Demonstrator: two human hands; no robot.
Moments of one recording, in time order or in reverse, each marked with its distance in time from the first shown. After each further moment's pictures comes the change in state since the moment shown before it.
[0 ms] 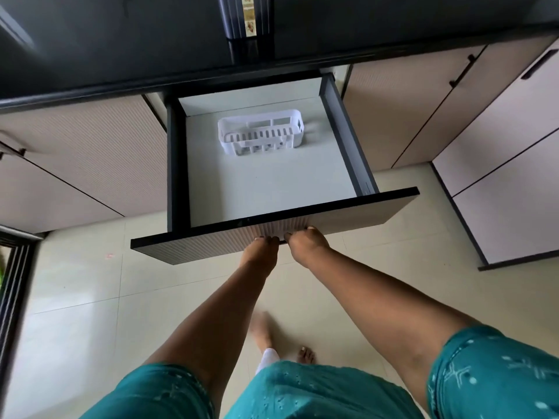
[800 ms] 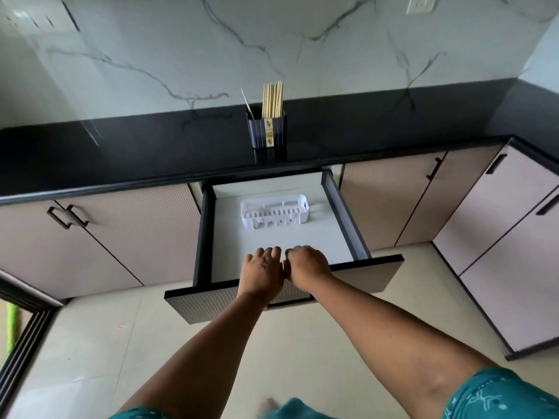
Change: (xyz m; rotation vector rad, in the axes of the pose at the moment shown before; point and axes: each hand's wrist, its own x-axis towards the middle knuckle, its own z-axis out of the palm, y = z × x) left_hand -0.060 0.025 -0.113 0.150 0.635 0.234; right_hand -0.046 -0.001 -0.112 0.275 0.519 -0.032
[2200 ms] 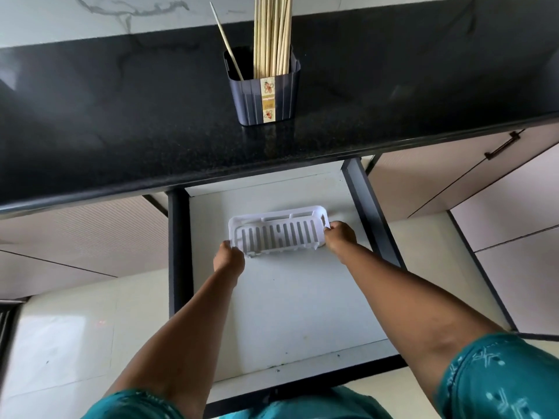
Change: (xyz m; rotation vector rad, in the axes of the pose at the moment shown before) left_hand 0.234 -0.172 0.153 -0.615 -0.373 -1.008; right_hand 0.277 0.145 0.104 0.484 -0.230 0.886
